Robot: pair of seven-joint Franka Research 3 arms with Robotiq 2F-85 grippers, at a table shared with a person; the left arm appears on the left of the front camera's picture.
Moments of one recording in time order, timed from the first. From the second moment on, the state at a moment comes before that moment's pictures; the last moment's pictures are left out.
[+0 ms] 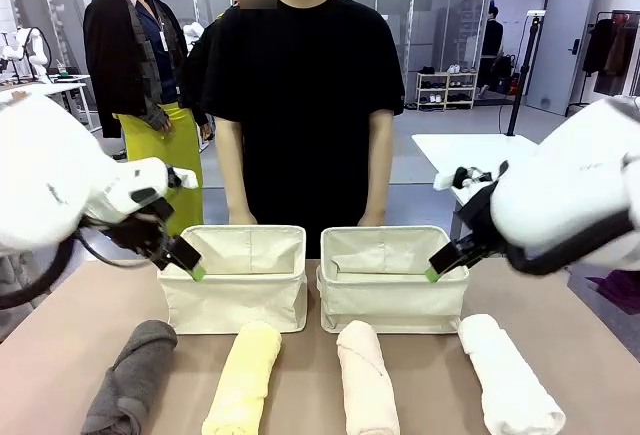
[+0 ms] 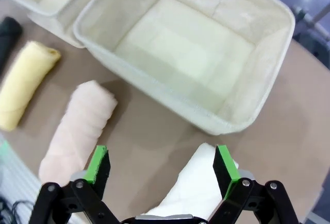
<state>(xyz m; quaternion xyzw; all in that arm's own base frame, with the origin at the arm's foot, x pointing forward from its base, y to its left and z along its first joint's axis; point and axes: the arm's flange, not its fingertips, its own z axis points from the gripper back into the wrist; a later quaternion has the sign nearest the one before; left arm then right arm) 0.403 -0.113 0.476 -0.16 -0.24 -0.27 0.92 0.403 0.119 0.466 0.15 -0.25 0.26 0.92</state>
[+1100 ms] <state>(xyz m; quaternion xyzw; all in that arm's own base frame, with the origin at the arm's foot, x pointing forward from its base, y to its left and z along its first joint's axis) 0.326 0.256 0.442 -0.53 -0.27 0.06 0.80 0.363 -0.214 0.462 0.50 -0.24 -0.08 0.83</state>
